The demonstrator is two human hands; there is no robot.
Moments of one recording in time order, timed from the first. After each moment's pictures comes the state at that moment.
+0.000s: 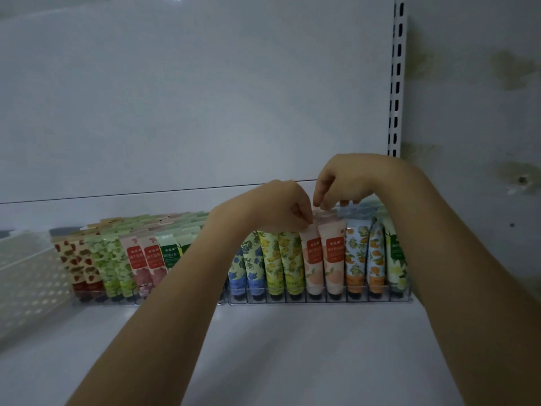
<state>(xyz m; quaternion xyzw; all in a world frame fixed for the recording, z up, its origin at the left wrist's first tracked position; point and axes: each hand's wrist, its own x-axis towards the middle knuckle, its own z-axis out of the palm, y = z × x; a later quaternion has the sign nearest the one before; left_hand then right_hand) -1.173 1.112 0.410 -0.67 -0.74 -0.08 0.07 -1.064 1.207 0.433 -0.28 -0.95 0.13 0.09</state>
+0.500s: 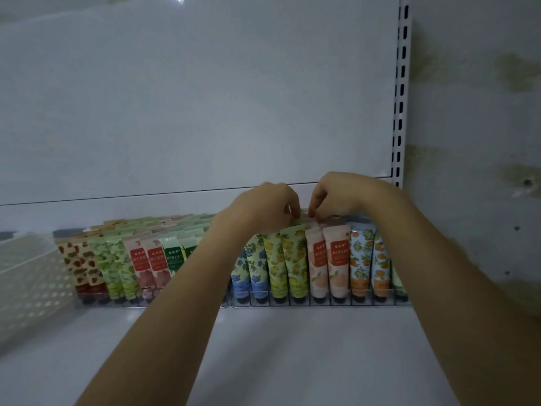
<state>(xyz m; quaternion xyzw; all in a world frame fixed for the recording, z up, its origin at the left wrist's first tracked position) -1.188 1.114 0.403 -0.60 -0.79 -0.09 0.10 -1.084 1.214 0.413 -0.29 -0.94 0.15 0.11</state>
